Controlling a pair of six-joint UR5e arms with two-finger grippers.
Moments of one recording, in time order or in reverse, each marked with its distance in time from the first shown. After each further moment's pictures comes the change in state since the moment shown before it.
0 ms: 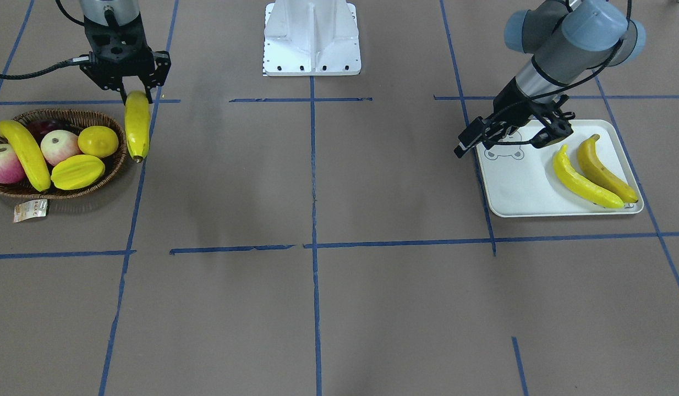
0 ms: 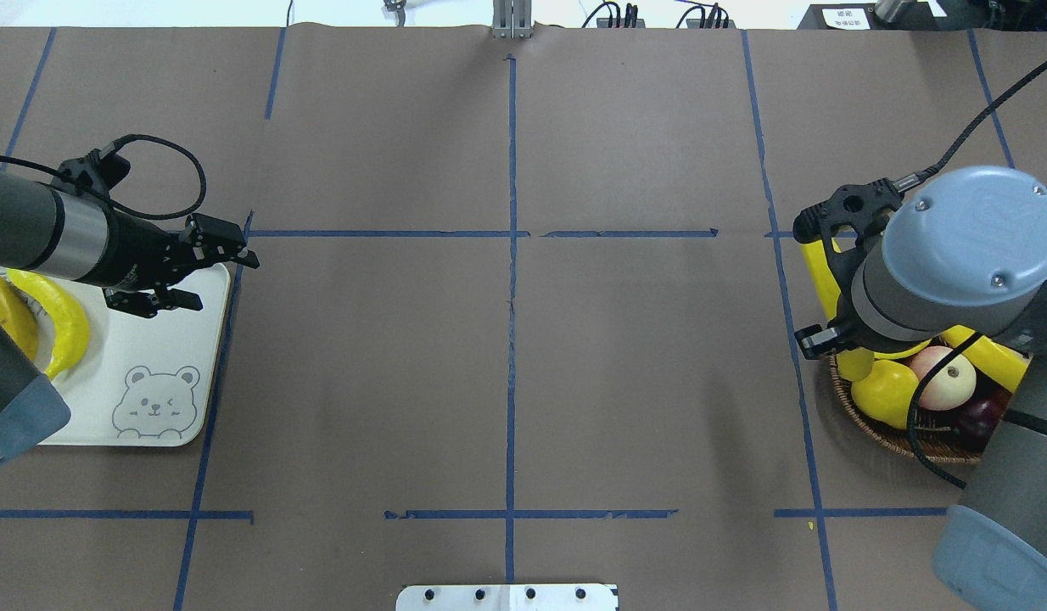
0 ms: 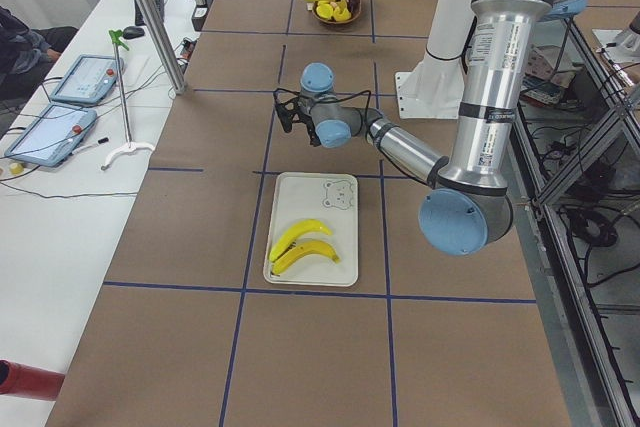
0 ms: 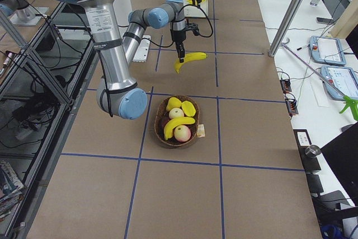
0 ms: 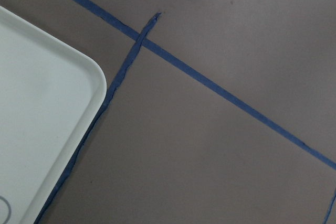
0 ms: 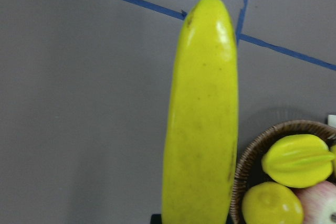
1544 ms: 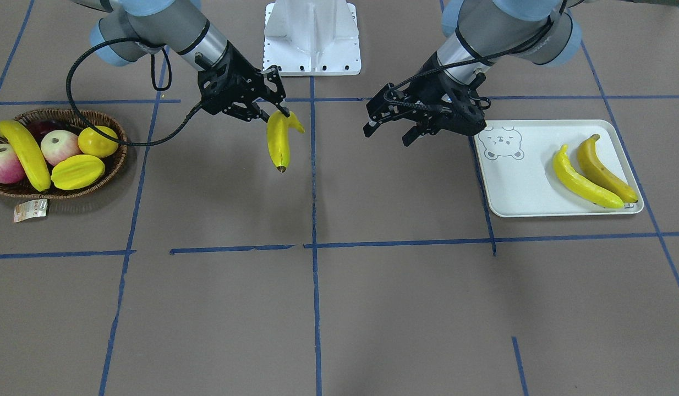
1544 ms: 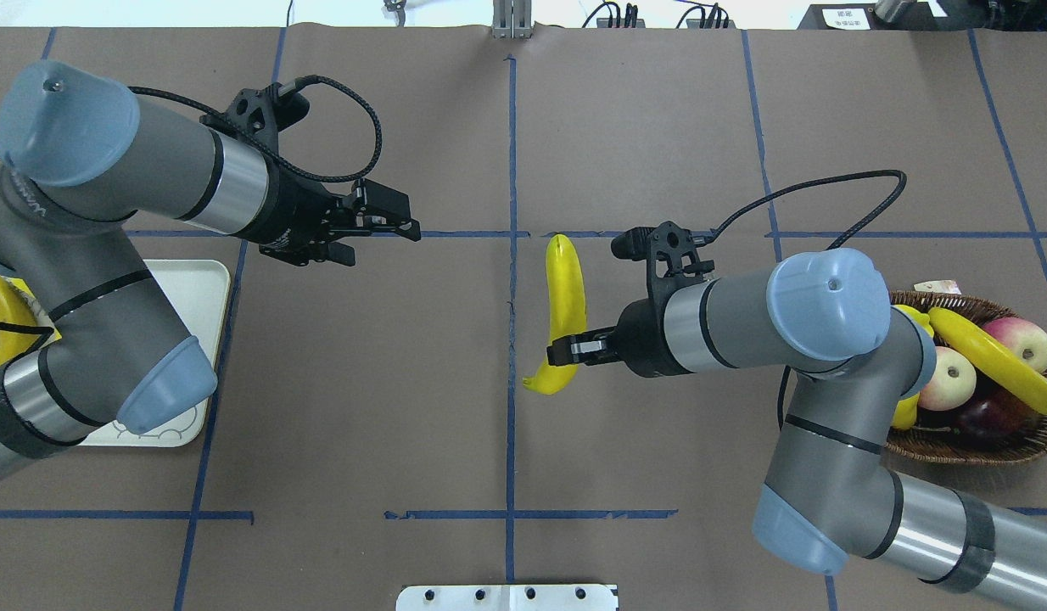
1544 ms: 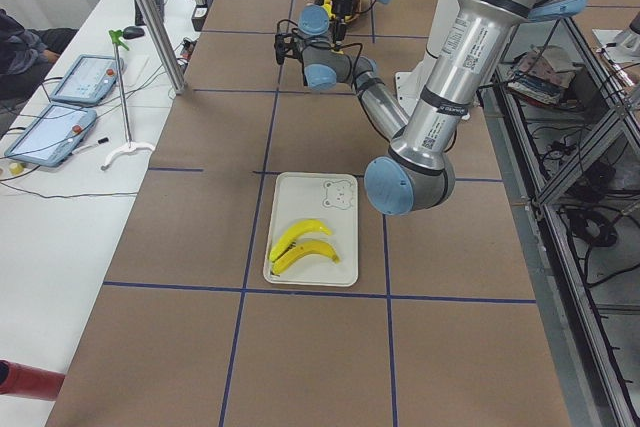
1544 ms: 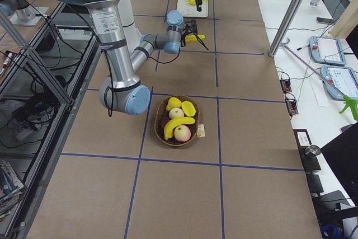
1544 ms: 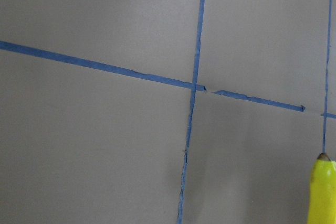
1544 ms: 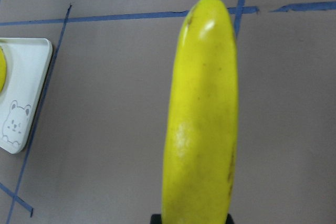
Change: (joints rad) left arm 0.048 -0.326 0.079 -0.070 0.015 0.070; right arm -0.167 0.073 -0.435 1.114 0.055 0.424
